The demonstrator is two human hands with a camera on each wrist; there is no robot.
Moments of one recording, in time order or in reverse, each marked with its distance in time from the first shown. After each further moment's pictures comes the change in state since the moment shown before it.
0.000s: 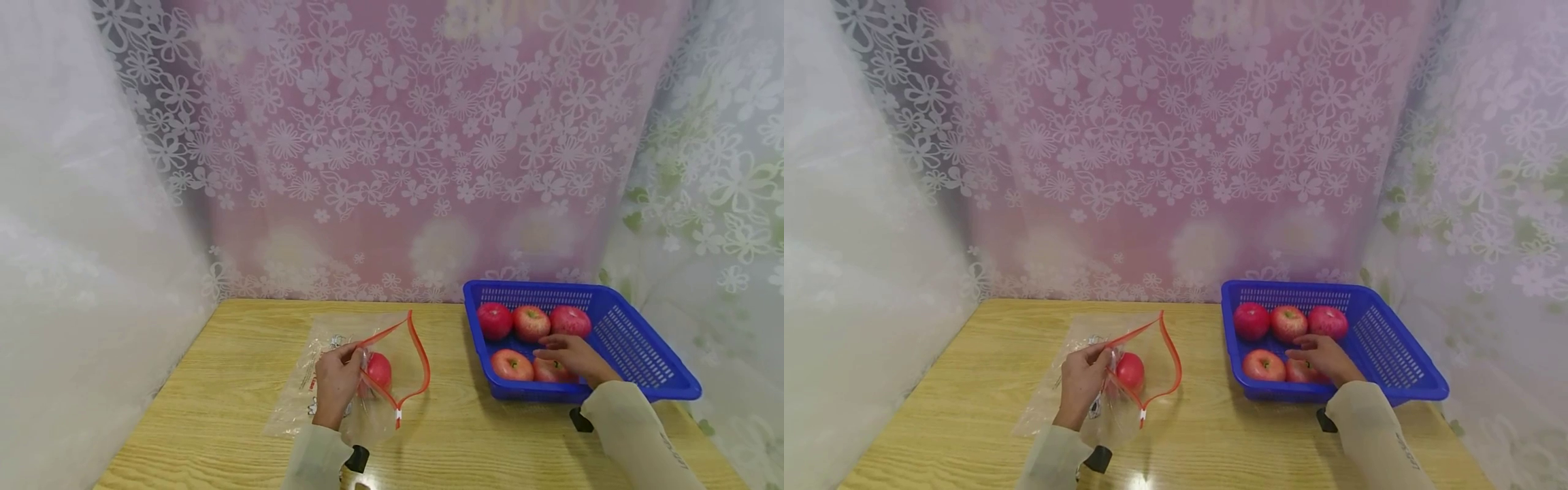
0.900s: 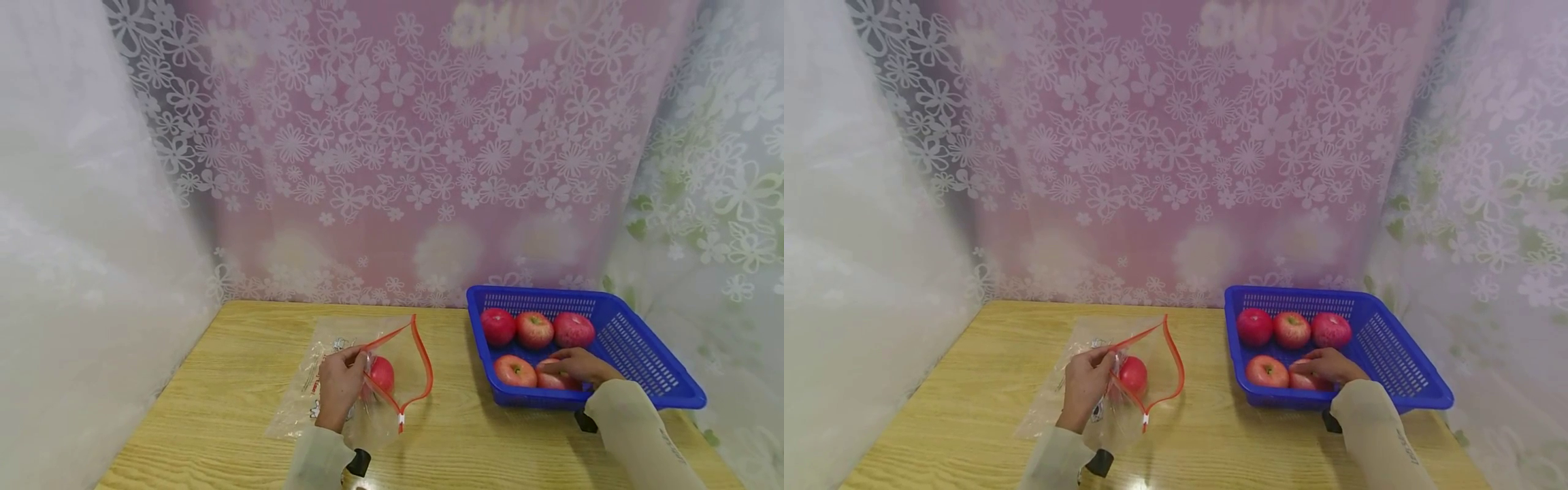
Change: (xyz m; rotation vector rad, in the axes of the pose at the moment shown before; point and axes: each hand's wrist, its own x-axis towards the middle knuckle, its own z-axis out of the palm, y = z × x) left_hand 0.001 -0.002 0.001 0.020 -0.003 0.029; right_hand 0.014 0.014 -0.007 -0.063 -0.135 0.081
